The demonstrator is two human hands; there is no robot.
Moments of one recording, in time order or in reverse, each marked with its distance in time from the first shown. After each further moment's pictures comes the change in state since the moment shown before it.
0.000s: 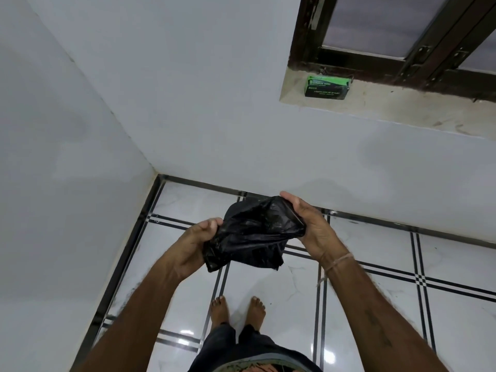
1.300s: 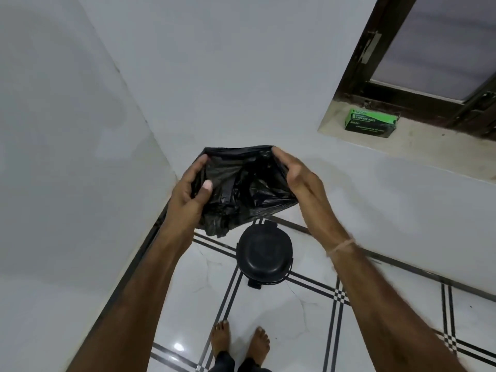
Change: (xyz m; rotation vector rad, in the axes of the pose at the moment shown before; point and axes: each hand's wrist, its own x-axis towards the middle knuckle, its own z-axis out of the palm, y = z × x) left_hand 0.039 0.117 -0.006 0.316 0.362 0.657; right_hand 0.088 -0.078 0.104 -0.565 -0.216 -0.449
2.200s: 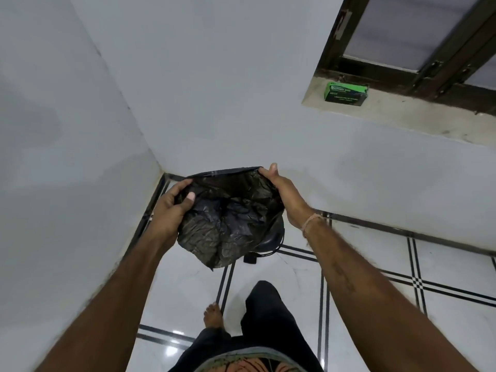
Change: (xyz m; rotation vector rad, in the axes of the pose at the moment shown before) left_hand -0.055 -0.049 -0.096 -0.006 -0.025 -0.262; right_hand -0.063 0.027 0.081 0.038 0.073 0.427
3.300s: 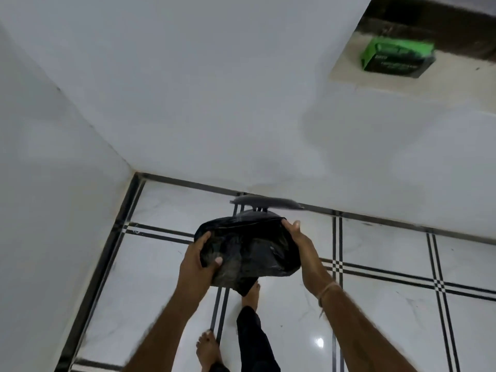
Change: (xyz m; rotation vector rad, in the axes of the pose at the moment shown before) left_hand 0.133 -0.191 0.043 0.437 -0.078 -0.130; right_hand 0.131 0.191 -0.031 0.224 0.190 0.274
